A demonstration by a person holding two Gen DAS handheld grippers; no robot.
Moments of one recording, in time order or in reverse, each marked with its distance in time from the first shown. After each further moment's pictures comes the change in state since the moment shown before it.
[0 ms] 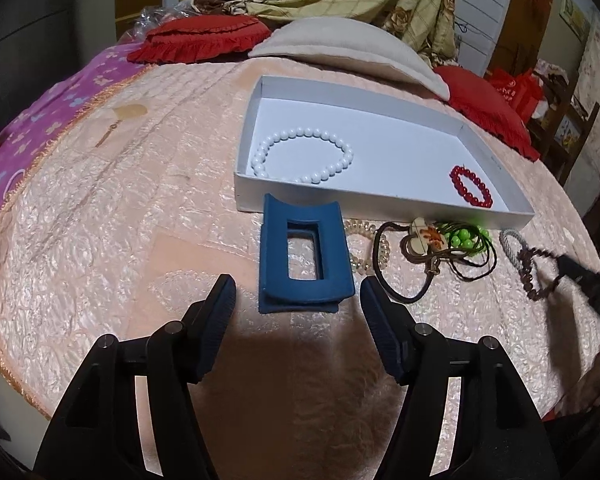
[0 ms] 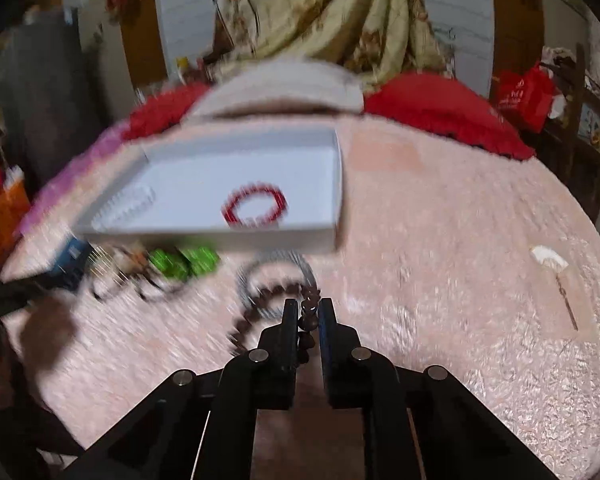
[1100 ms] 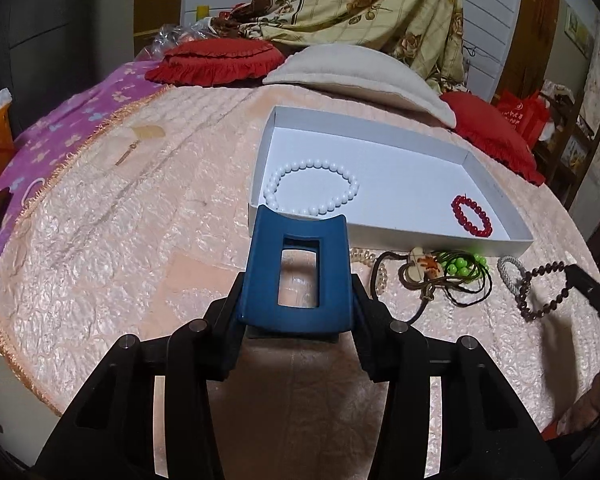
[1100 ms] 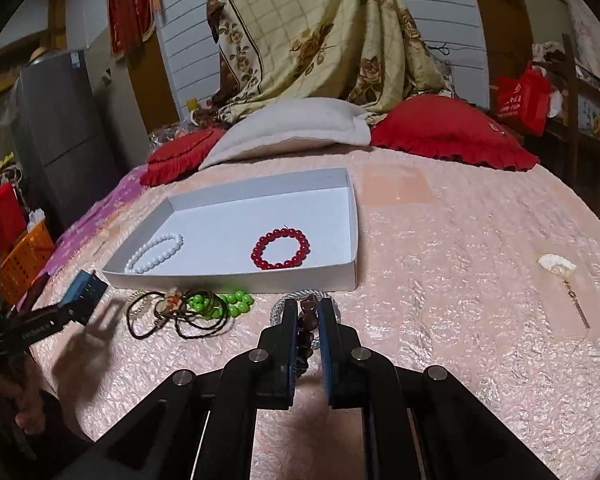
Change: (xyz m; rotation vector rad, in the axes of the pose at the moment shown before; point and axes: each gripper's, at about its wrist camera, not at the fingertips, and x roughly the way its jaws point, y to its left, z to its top) left arm -0.018 0.001 0.003 -0.037 -0.086 0.030; right arm -0.014 0.004 0.007 0.067 -0.104 0.073
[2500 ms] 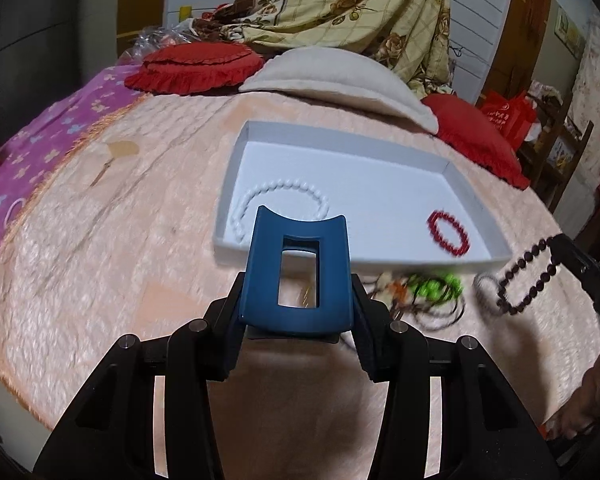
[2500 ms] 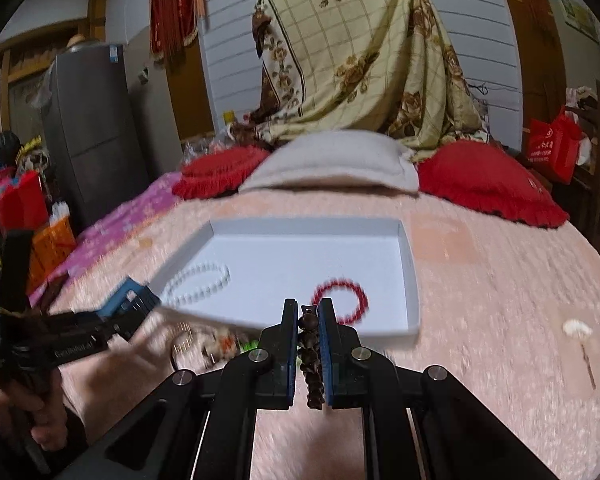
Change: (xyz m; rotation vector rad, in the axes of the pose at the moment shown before) left arm 0.002 -0.015 0.033 0.010 0.012 -0.068; right arm -0.002 0.050 0.041 -0.104 -0.089 0.069
